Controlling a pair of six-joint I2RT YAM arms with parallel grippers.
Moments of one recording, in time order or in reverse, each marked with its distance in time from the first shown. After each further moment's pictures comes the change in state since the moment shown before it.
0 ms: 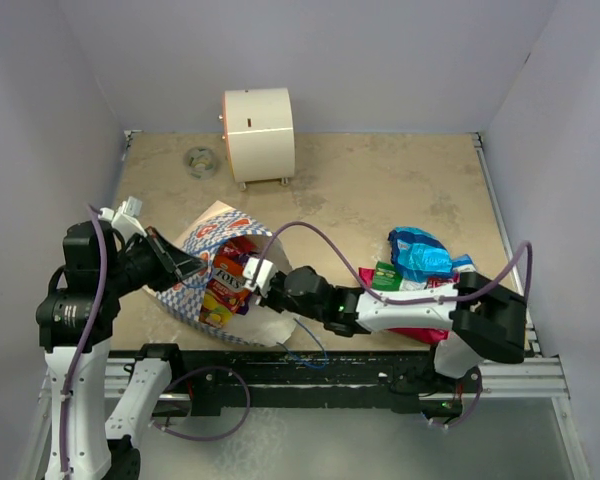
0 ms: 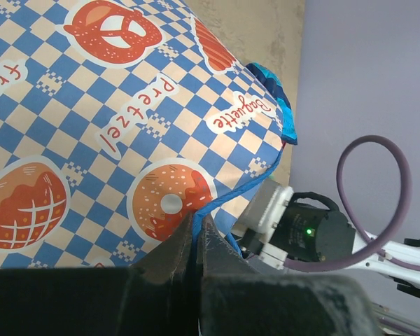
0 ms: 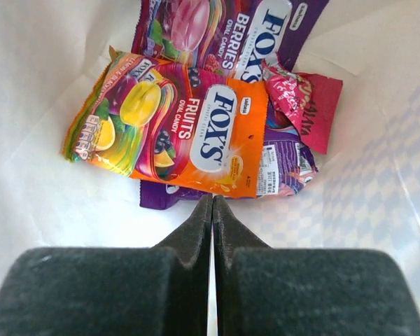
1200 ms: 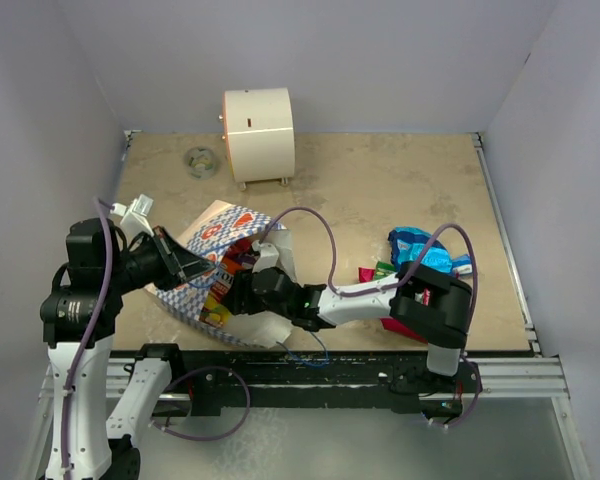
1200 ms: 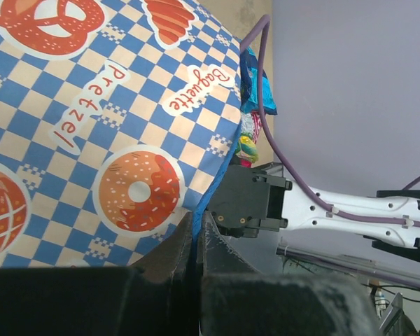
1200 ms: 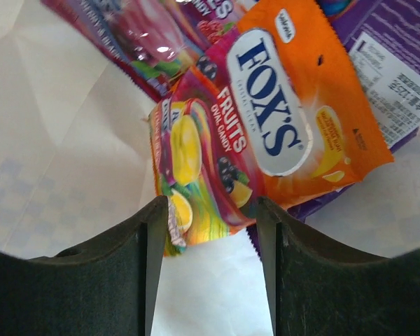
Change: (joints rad) left arm 0.000 0.006 -0.028 0.051 0.138 0.038; right arm -0.003 0.257 0.149 -0.014 0.061 1.031
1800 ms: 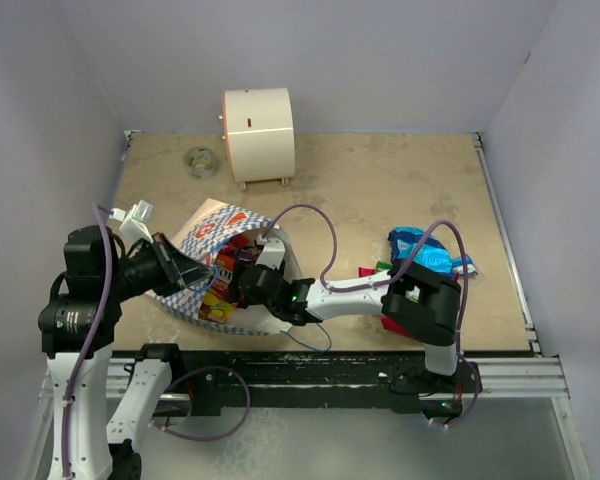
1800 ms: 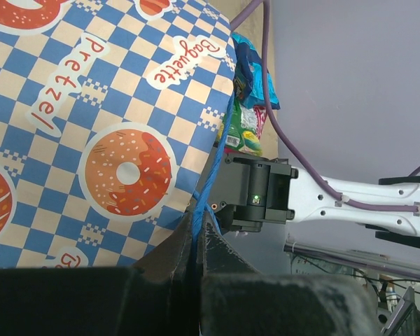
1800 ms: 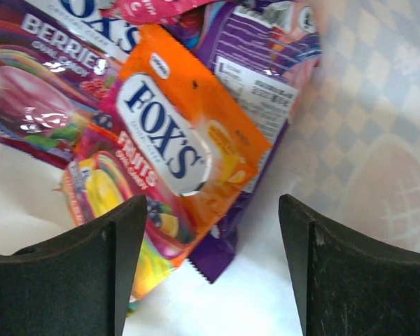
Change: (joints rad) left arm 0.000 -0.041 -0.015 -0.023 0.015 0.036; right arm 0.002 0.076 0.156 -0.275 0.288 0.108
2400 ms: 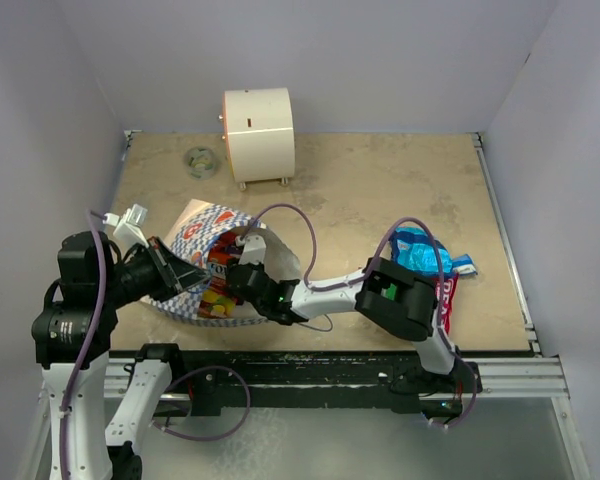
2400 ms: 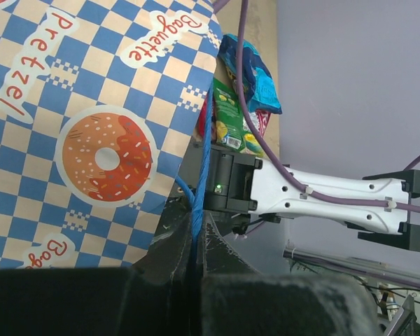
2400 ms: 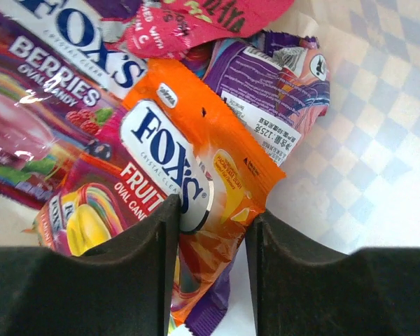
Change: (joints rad) left arm 0.000 -0.017 0.042 -0.047 -0.037 -0.021; right arm 0.000 0.158 0.113 0.114 0.087 -0.245
